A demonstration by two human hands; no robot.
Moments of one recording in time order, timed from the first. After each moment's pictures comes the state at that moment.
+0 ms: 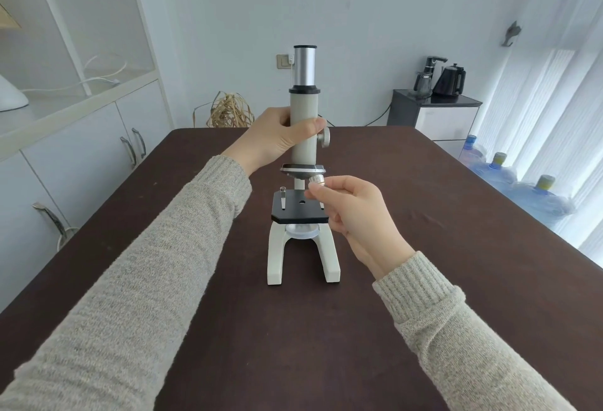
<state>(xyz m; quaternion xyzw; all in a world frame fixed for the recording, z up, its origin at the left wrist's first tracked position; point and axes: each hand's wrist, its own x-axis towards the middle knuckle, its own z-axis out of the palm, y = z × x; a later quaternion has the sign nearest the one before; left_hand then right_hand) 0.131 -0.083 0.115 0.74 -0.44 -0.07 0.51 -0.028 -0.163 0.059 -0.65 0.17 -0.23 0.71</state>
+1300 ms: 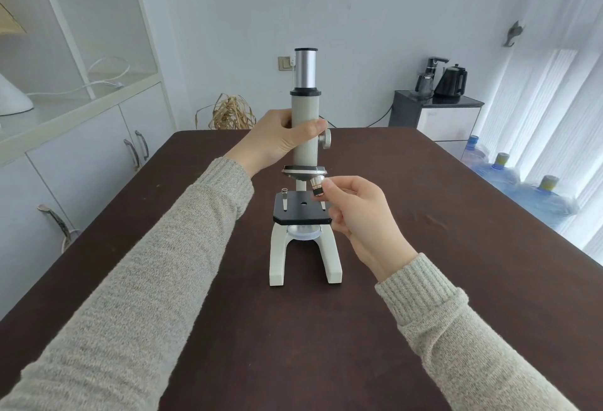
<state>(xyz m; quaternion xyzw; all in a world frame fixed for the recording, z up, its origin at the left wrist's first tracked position) 0.131 -0.084 0.114 0.74 -0.44 -0.07 0.51 -0.030 -0.161 0.060 -0.63 0.18 -0.23 0.72</state>
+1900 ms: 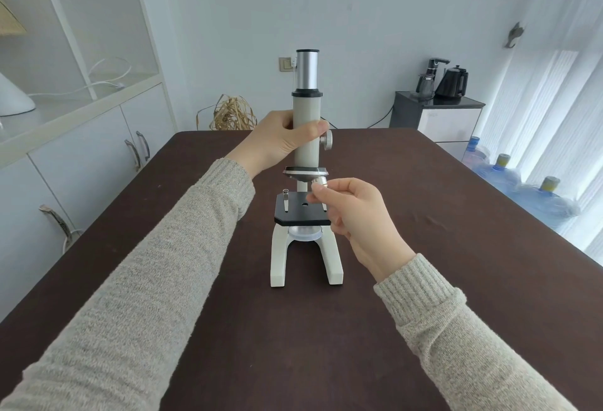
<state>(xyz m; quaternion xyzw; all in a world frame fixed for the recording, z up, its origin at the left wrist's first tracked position) 0.130 -0.084 0.115 0.74 -0.44 -0.07 0.51 -0.026 -0.161 0.061 -0.64 0.19 -0.22 0.71</state>
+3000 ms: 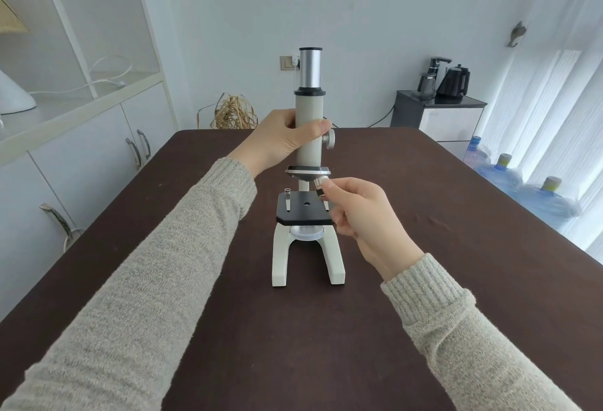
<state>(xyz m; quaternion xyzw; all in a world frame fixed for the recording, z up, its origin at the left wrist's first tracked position) 0.132 -0.084 0.114 0.74 -0.43 -0.07 0.51 -0.028 -0.163 0.062 -0.67 0.18 -0.21 0.68</state>
